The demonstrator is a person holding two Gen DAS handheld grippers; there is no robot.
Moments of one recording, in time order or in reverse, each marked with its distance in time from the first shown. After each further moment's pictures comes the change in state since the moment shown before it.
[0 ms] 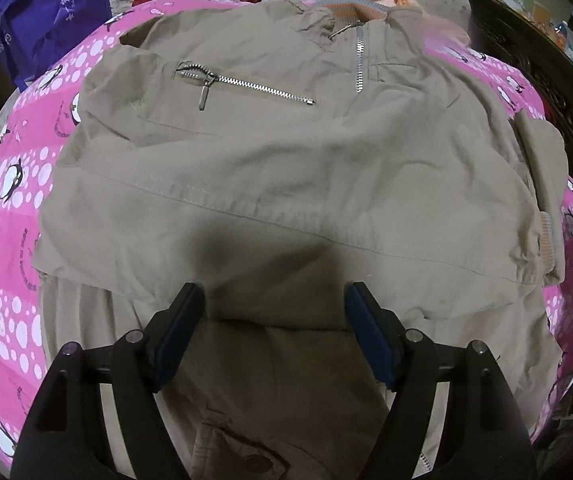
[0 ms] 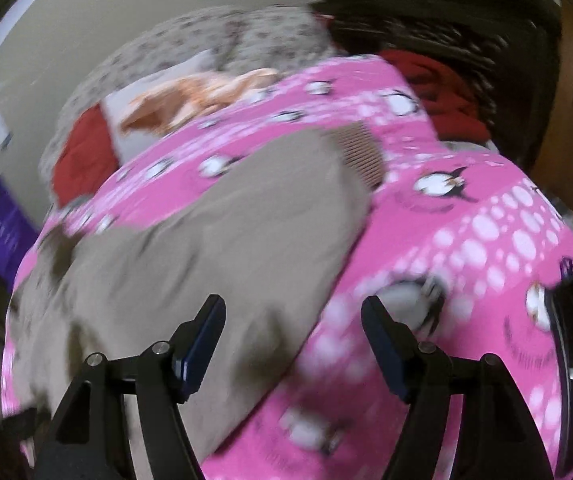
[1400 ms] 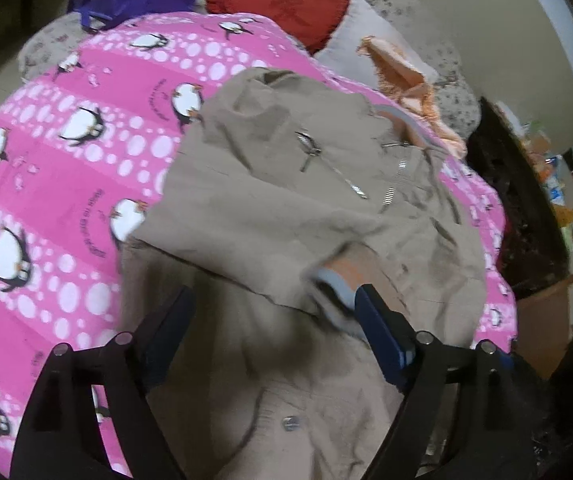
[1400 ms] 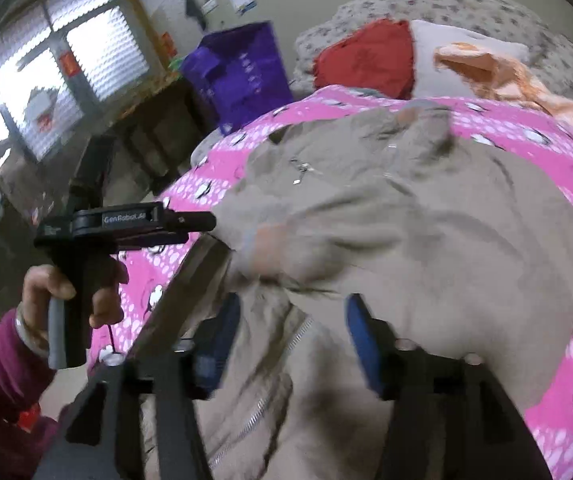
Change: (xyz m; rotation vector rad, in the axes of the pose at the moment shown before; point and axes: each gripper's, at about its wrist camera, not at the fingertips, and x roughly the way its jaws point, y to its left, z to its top) left arm -0.057 0.109 -0.011 -0.332 -0.105 -0.268; right arm -0.078 0.238 -0.144 -0.601 0.186 0.618
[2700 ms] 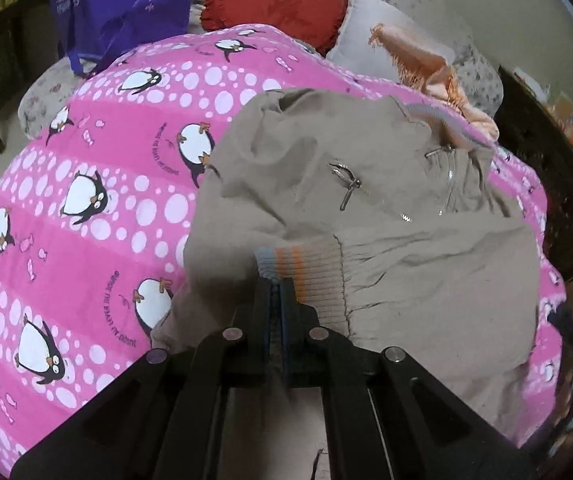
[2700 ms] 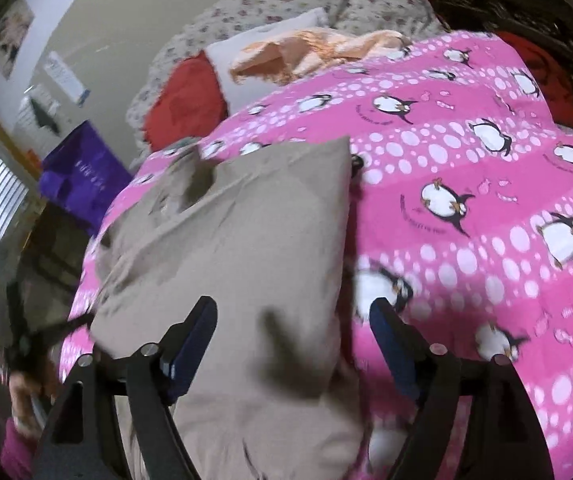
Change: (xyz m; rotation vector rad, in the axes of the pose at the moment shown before) left arm 0.027 0.002 0.041 0.154 -0.022 0.189; right arm -0.043 -0.159 0.005 0.488 -0.086 -0.298
